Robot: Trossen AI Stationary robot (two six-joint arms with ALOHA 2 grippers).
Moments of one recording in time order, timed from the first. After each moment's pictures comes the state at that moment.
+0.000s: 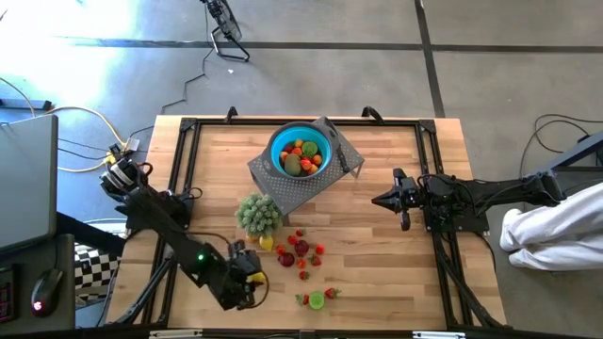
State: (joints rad) left arm -0.76 1.59 1.10 -0.51 -0.45 -0.98; right arm 0.04 0.35 0.12 0.06 0.02 0.23
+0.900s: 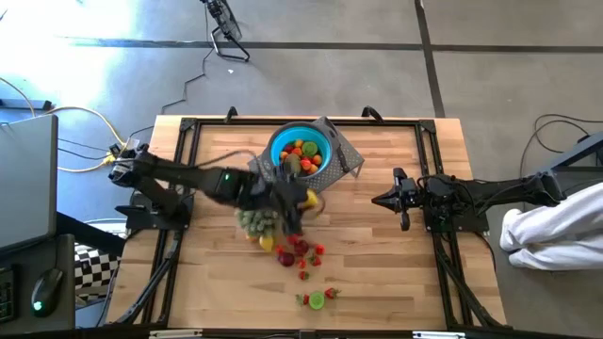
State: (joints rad) left arm -0.19 1.59 1.57 -0.64 -0.44 -0.12; right arm 0.04 0.35 0.12 0.06 0.03 0.18
